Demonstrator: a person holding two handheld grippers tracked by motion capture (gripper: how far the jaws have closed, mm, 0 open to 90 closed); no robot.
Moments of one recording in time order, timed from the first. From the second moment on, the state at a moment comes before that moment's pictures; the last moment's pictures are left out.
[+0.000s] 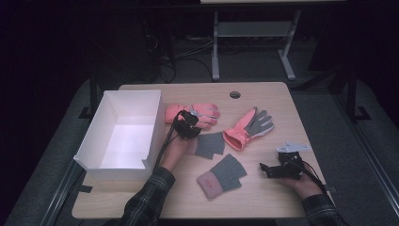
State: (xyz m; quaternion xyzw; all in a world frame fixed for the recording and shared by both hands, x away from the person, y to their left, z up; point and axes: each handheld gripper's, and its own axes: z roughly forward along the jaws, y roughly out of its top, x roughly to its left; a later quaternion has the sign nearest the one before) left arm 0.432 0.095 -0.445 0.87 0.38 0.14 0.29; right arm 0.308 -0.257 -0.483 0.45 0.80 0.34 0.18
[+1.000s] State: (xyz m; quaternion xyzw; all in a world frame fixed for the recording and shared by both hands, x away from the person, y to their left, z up) left arm 0.357 0.110 -0.433 0.90 0.30 0.10 0.31; right arm 0.308 -0.257 -0.483 0.45 0.80 0.34 0.18
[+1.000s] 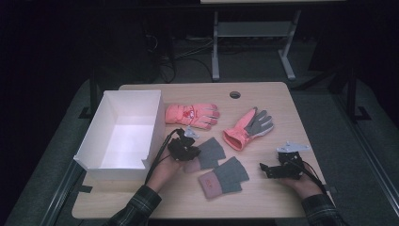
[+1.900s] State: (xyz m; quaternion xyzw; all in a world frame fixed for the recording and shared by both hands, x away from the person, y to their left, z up) left arm 0.361 0.096 -0.449 0.93 0.25 0.06 0.28; right arm 0.308 -0.256 -0.483 0.45 0.80 0.34 0.18
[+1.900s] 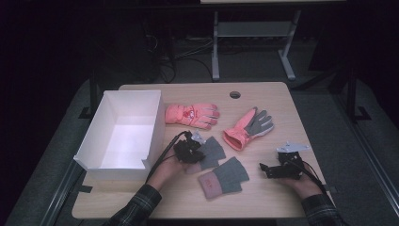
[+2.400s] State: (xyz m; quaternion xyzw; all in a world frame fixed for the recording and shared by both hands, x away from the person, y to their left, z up) left arm 0.354 0.103 -0.418 0.90 0.29 0.03 0.33; right arm 0.308 -0.256 -0.483 0.45 0.80 0.34 0.18
